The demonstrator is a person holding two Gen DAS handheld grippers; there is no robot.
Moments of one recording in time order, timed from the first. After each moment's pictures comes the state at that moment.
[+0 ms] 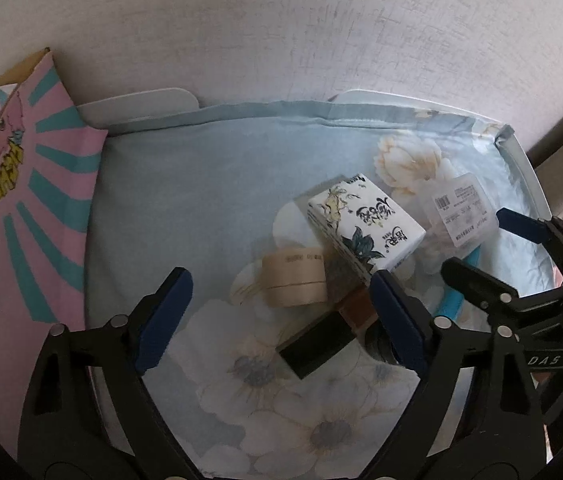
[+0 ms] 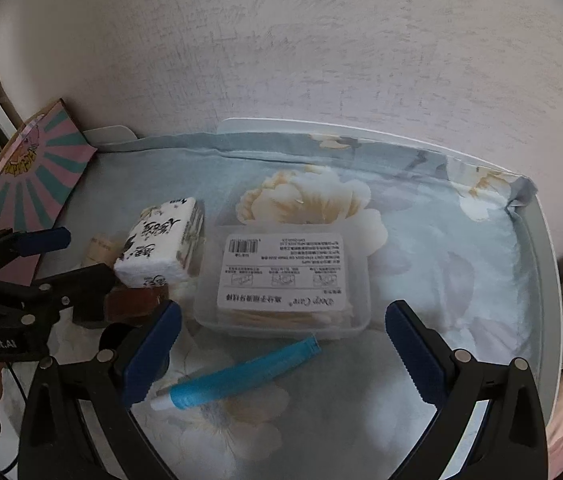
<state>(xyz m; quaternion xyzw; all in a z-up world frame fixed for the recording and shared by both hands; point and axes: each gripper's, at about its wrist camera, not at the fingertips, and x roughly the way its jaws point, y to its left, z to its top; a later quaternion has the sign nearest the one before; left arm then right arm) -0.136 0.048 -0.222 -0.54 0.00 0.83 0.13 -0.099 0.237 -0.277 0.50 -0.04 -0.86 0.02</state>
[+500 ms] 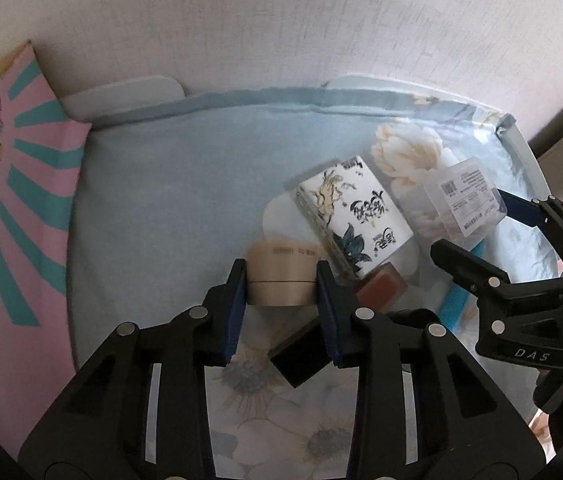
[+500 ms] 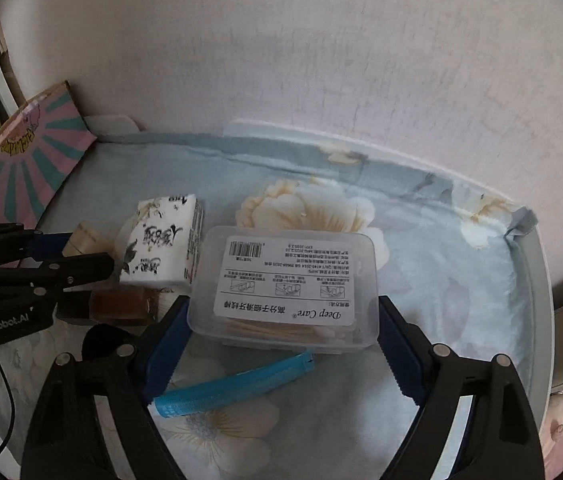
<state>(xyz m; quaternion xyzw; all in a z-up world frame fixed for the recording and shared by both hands) -0.136 0.055 -0.229 -0.54 0.01 0.83 0.14 -0.096 0.240 -0.274 0.49 0.01 -0.87 0.02</state>
